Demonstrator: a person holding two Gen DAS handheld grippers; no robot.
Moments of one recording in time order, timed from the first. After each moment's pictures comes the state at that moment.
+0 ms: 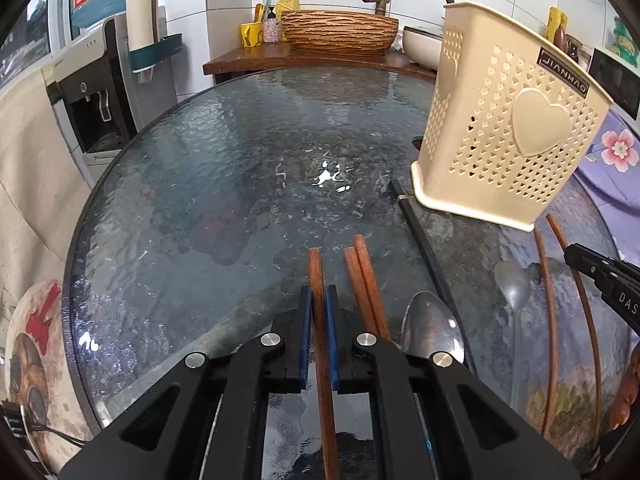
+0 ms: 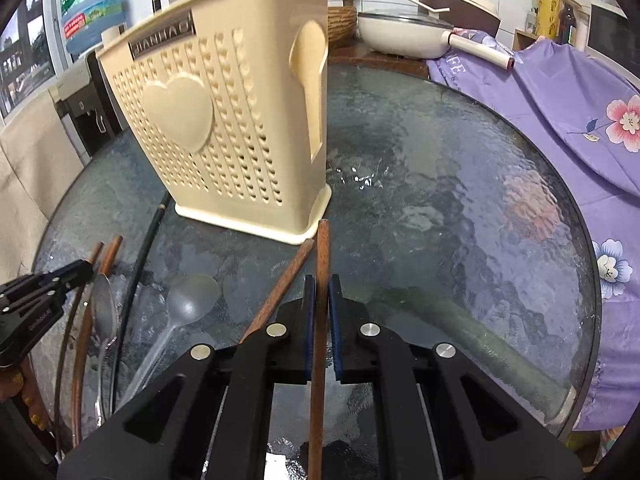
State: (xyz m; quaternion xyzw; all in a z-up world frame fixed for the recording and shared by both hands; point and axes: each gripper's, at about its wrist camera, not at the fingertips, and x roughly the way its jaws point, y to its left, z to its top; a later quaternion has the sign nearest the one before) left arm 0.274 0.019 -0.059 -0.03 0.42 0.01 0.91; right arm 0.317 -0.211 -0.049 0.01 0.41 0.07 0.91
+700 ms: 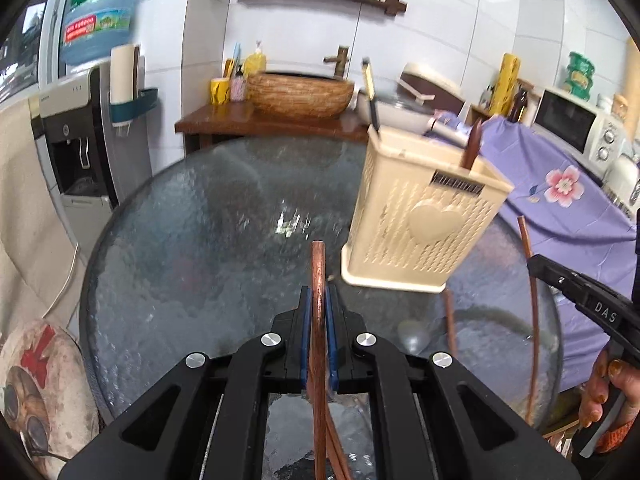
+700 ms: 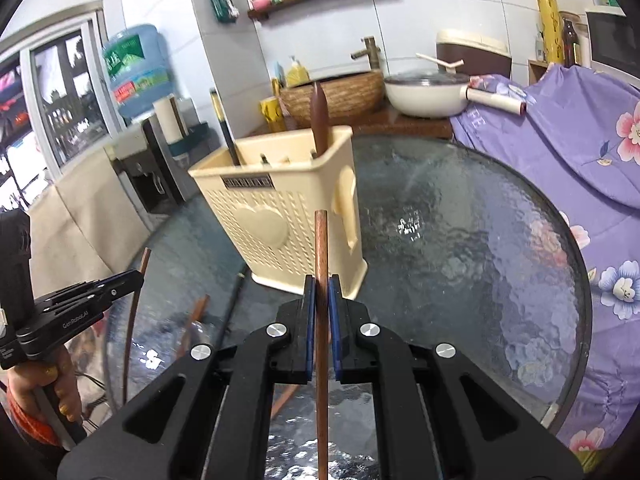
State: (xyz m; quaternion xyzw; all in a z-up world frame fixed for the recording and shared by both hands) left arm 0.238 0.012 0.028 -0.05 0.33 -0.07 0.94; right arm 0.273 -0.233 0.029 0.08 0.31 0.15 0.93
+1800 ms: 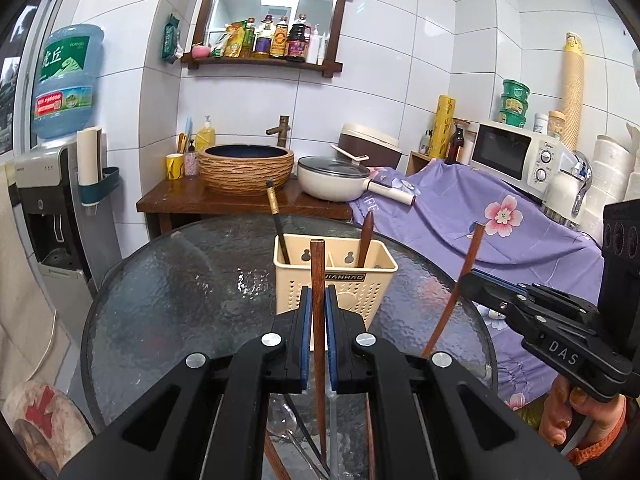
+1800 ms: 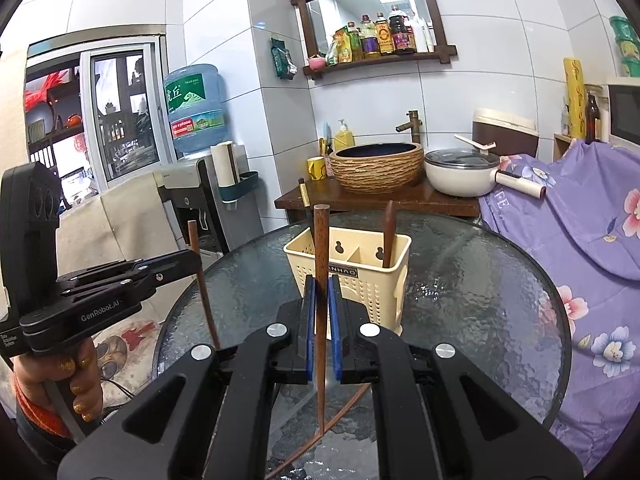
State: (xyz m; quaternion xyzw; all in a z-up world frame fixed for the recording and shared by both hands) left arm 0.196 -0.029 0.111 -0.03 0.23 -0.15 0.96; right arm 0.207 -0.217 0.113 0.04 0.21 0.21 0.95
